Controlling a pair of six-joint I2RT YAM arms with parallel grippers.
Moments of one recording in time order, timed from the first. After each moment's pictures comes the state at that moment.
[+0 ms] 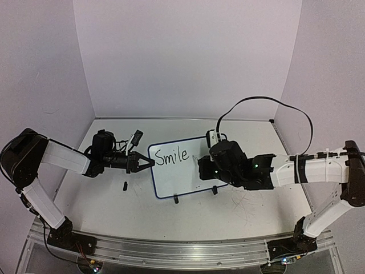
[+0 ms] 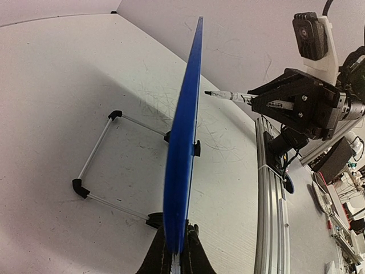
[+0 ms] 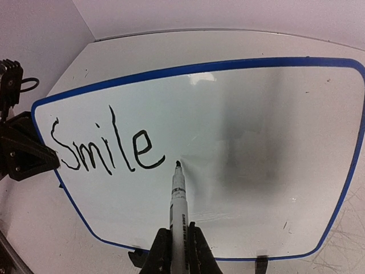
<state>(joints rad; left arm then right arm) -0.48 1.61 0.65 0.57 0.90 -0.26 1.08 1.51 0.97 -0.07 0.47 0.61</state>
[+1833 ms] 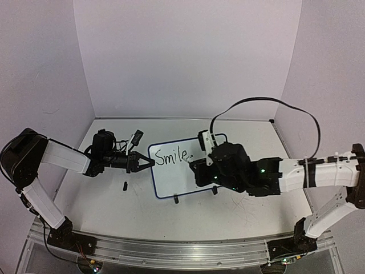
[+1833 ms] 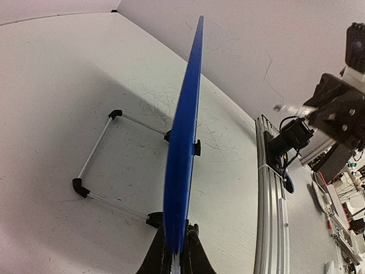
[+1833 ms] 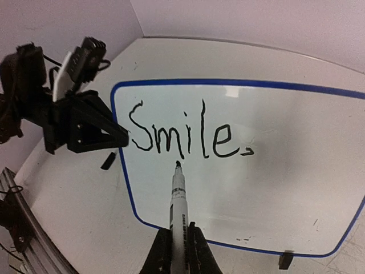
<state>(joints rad) -0.48 1.61 0.66 0.56 0.90 -0.26 1.17 1.45 0.98 -0.05 0.43 0.51</state>
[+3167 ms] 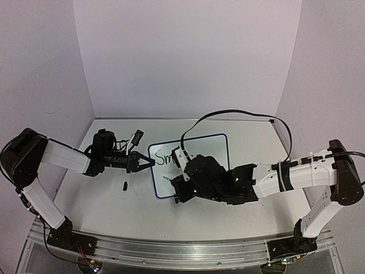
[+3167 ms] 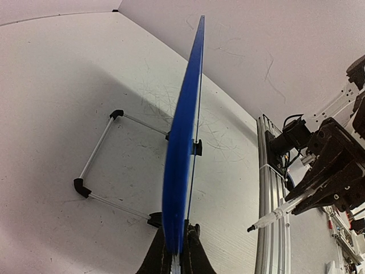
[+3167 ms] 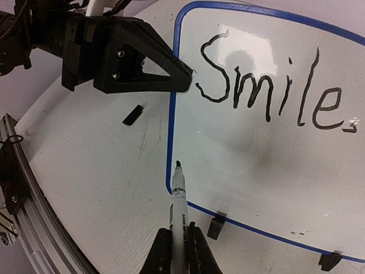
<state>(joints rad) -0.48 1.61 0.67 0.55 0.89 -0.25 1.25 1.65 1.09 -0.06 0.34 0.47</state>
